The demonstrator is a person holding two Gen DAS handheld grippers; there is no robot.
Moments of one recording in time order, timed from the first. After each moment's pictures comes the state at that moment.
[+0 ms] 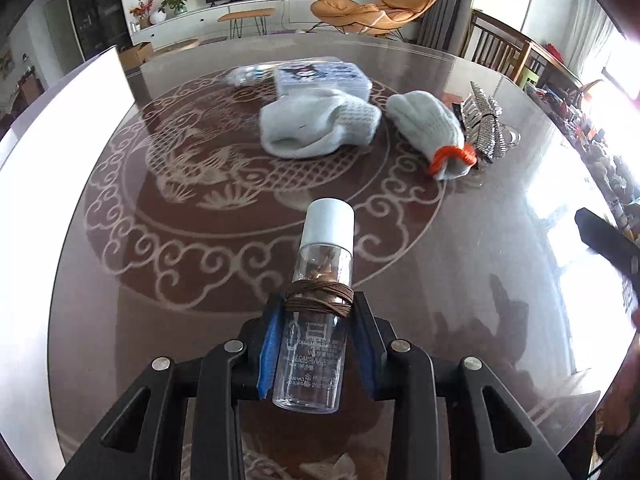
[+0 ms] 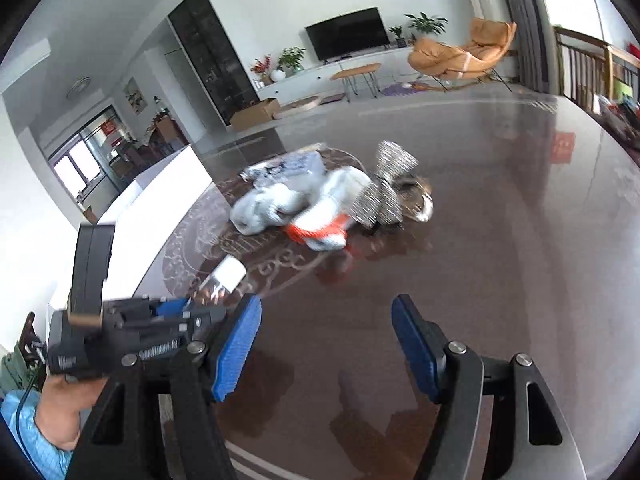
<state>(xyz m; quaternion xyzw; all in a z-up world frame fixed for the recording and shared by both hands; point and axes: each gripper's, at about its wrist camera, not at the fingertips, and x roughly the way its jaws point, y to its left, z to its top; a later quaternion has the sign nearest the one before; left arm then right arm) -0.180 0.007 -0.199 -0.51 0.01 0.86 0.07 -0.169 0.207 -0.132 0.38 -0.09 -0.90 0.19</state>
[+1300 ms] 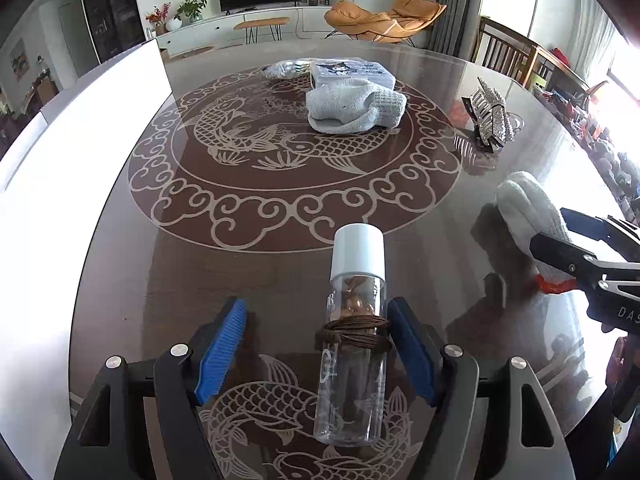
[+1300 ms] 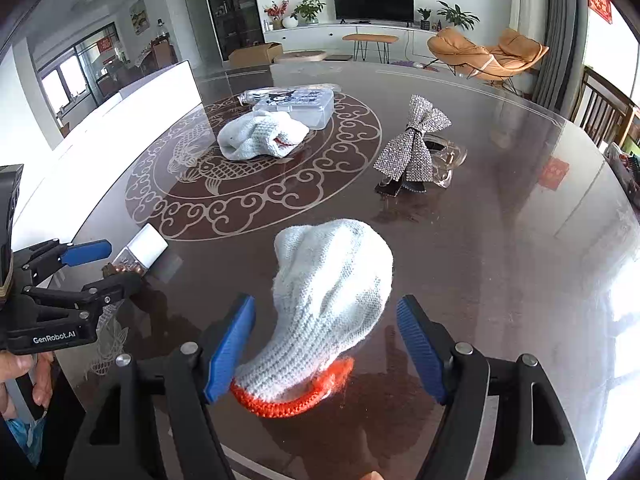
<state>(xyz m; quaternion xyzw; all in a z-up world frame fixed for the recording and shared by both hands) -0.142 -0.001 -0.205 -0.50 0.03 0.87 0.05 -0.161 0.167 -0.168 0.45 0.04 -0.88 0.15</state>
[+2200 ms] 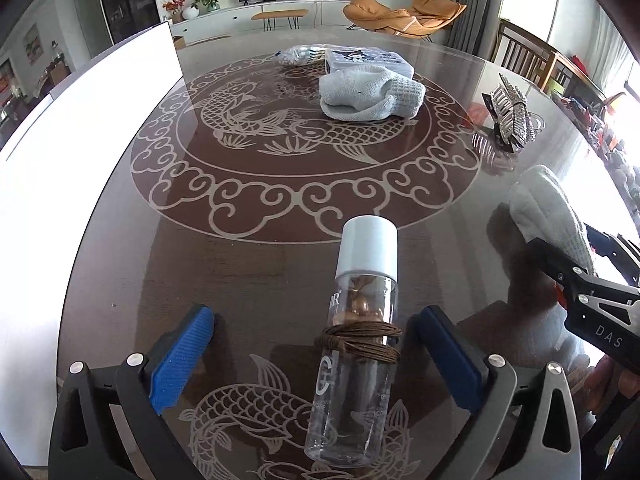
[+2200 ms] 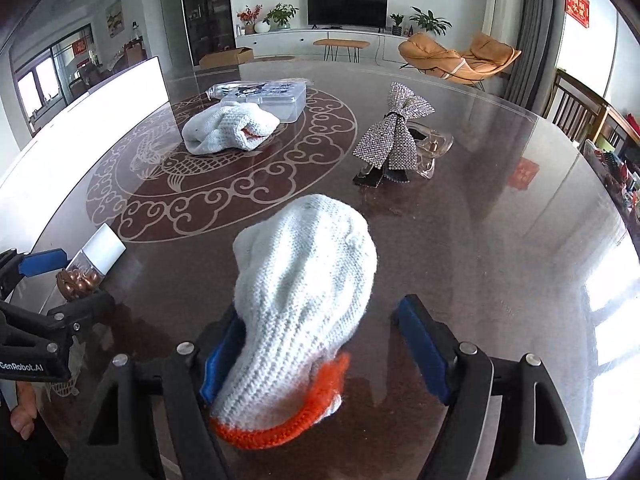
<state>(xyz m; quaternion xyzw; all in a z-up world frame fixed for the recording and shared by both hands) -0.145 0.001 -0.212 -0.50 0.01 0.86 0.01 -0.165 0.160 -0.188 0.44 0.05 -0.89 0.10</state>
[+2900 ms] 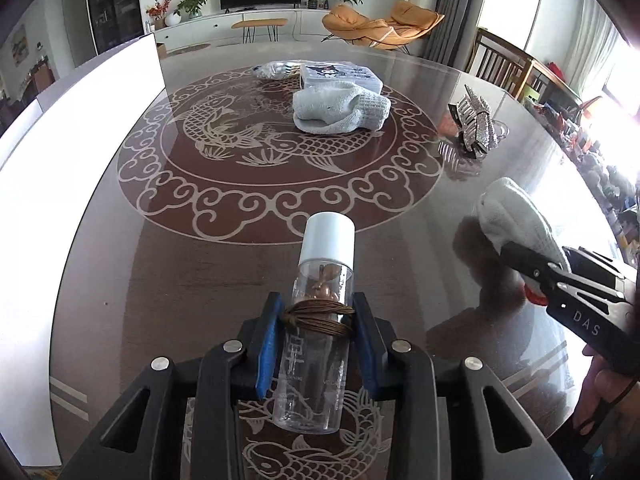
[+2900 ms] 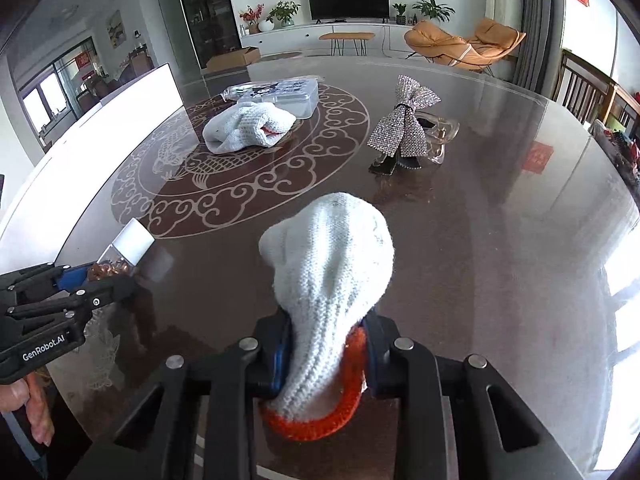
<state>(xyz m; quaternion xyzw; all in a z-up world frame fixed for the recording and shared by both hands) -0.133 -0.003 -0.197 -0.49 -0.02 0.87 0.07 -0.149 0.162 -0.178 0.46 0.01 -0.88 0.12</state>
